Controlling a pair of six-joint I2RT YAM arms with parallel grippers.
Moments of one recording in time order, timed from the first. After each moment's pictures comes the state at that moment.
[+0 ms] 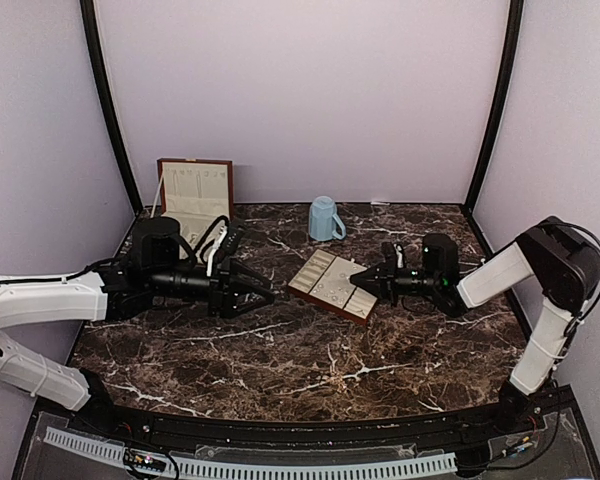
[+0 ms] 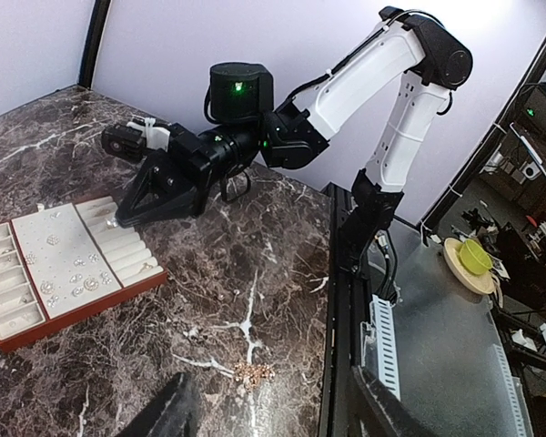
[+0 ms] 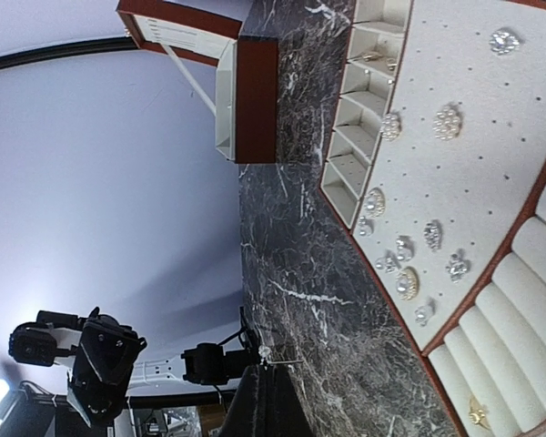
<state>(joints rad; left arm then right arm) -0.76 1.23 0.70 0.24 0.70 -0.24 0.48 1.75 0.63 0.81 -0.77 1.27</state>
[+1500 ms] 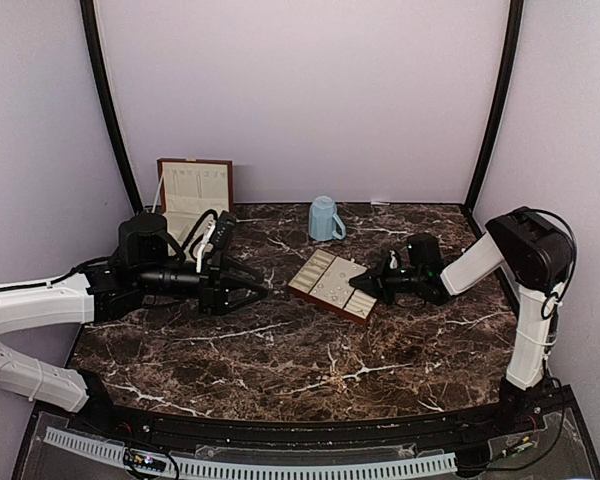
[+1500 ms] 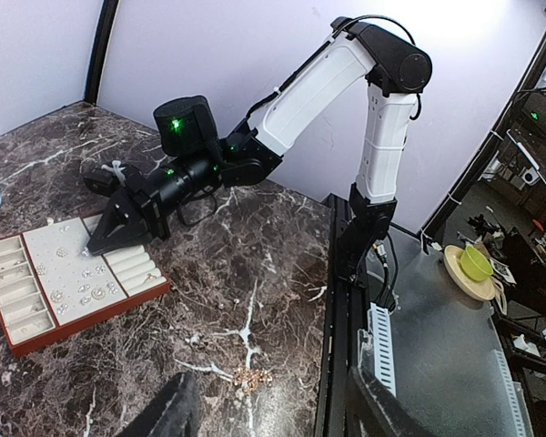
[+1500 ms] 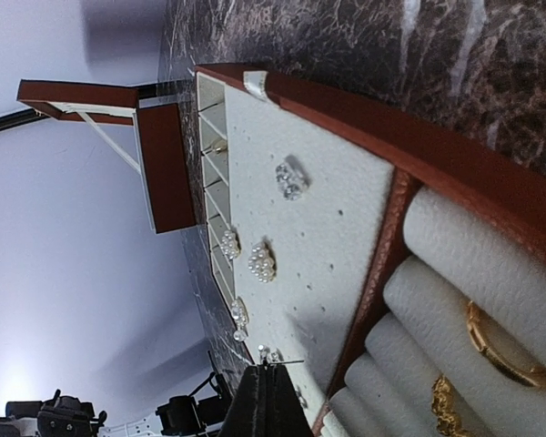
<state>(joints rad) -0.76 1.14 0.70 0.20 0.67 -0.24 0.43 1.98 0.81 0.64 -0.70 1.24</state>
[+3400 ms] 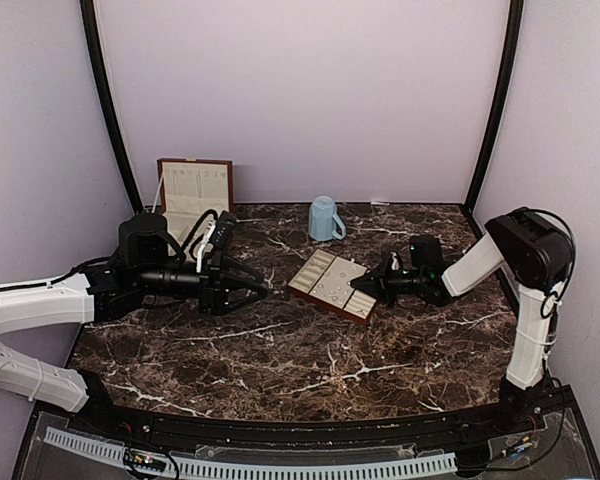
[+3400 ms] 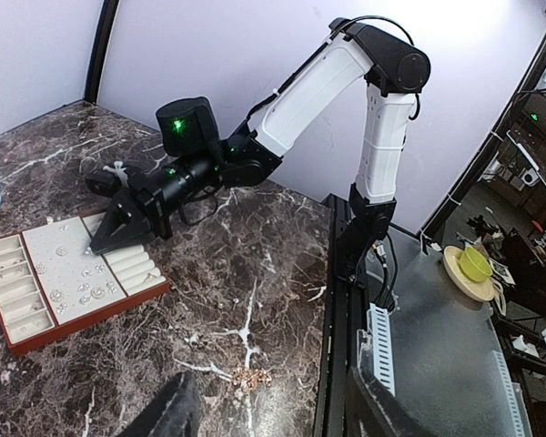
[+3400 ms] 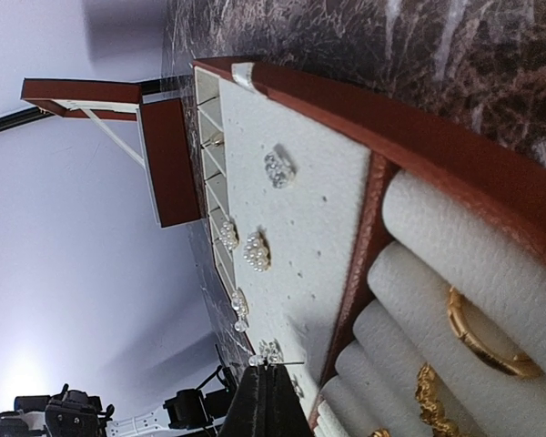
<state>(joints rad) -0.76 1.14 0.70 0.20 0.67 -0.25 0.42 1.98 0.80 0.67 -0.74 1.26</state>
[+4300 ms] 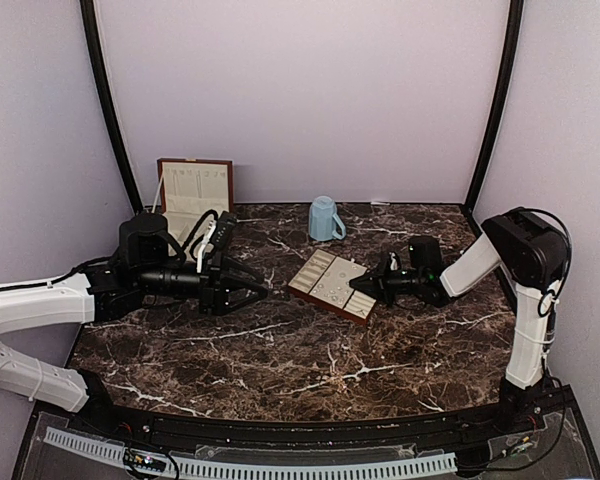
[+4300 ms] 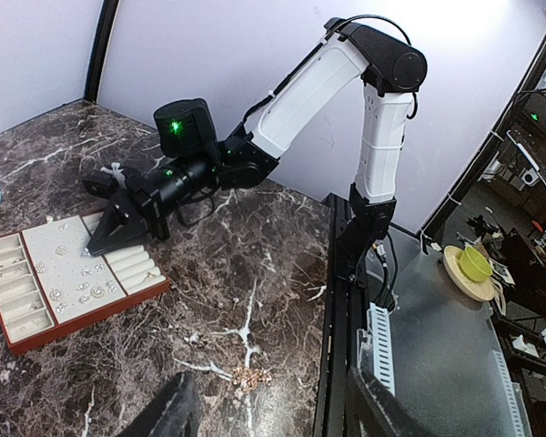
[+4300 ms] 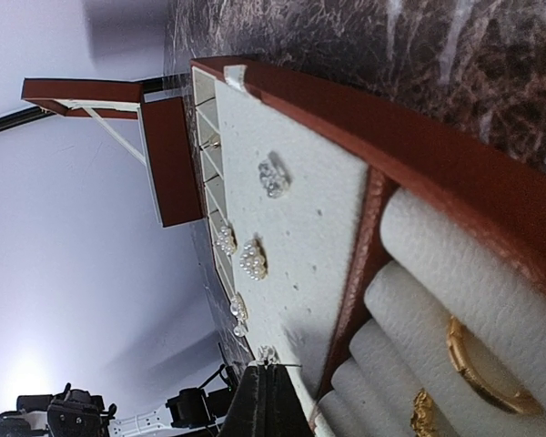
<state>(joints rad) -0.76 1.14 0.70 0.20 0.67 -0.25 0.42 2.01 0.81 0.70 -0.75 1.27</state>
